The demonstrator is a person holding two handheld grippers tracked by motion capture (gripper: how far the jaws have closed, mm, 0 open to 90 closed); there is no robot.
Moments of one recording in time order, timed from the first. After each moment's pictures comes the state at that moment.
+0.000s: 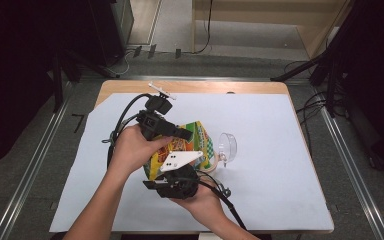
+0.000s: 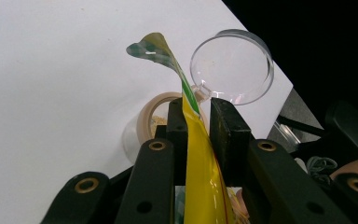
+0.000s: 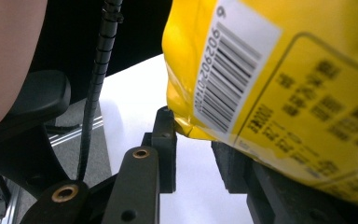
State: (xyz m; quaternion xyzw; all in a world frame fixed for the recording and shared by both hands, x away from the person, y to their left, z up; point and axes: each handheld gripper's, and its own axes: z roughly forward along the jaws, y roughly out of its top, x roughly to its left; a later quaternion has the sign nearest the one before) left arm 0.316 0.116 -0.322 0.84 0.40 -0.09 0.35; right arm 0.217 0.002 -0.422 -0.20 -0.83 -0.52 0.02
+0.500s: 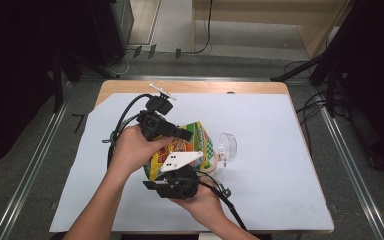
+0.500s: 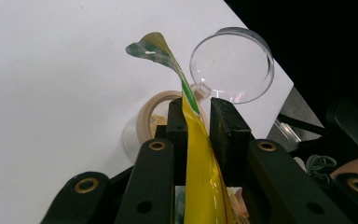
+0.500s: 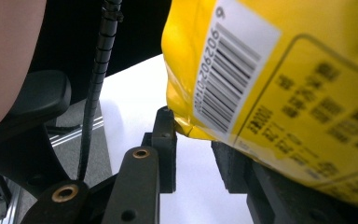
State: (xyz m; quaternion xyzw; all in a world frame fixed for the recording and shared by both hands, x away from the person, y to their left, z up) left arm 0.316 0.115 -0.322 0.84 0.40 -0.09 0.35; right arm 0.217 0.002 -0.423 -0.20 -0.83 -0.52 0.02
